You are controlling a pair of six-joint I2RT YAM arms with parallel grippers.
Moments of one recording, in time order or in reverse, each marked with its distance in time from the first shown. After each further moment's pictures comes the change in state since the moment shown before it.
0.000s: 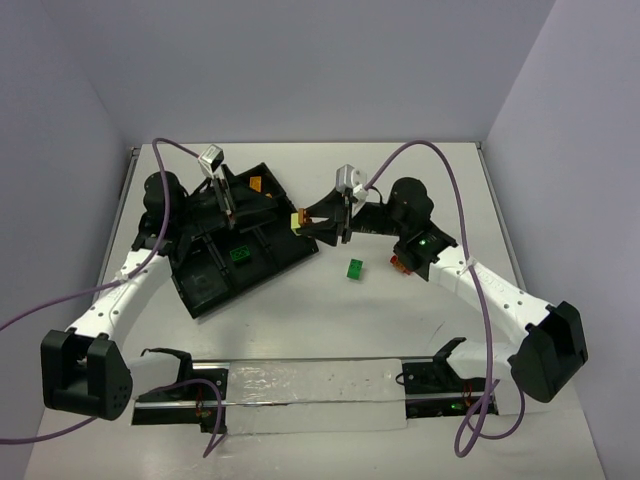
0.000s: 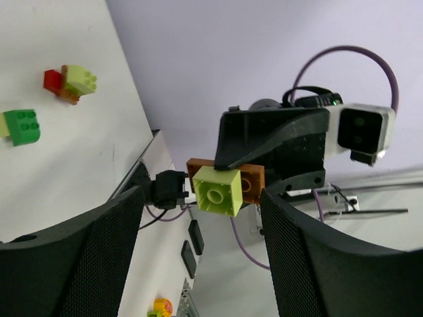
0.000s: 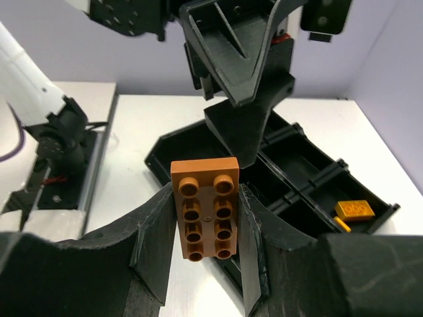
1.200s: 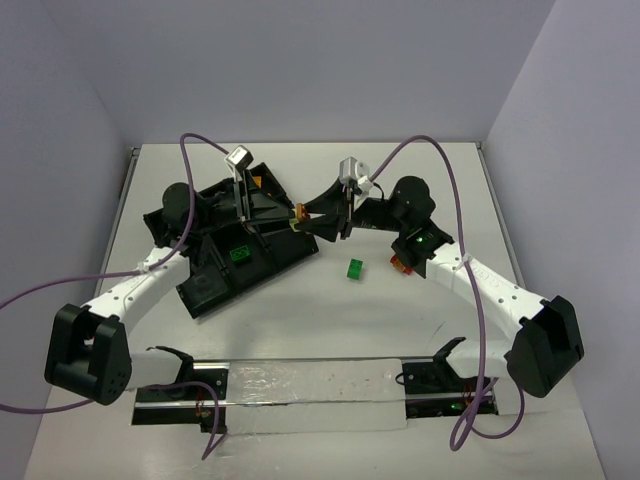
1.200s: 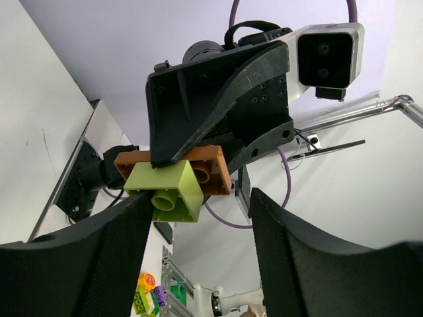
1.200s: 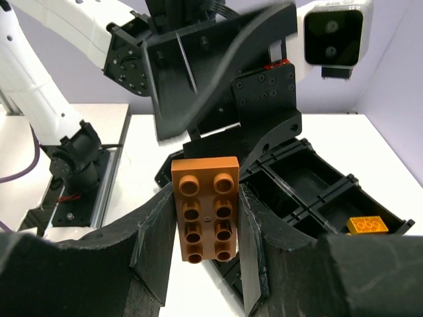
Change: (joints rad) left arm -0.160 0.092 -0.053 0.521 0.060 -0.299; right arm -0.012 0.032 0.000 0.140 -0.046 0.138
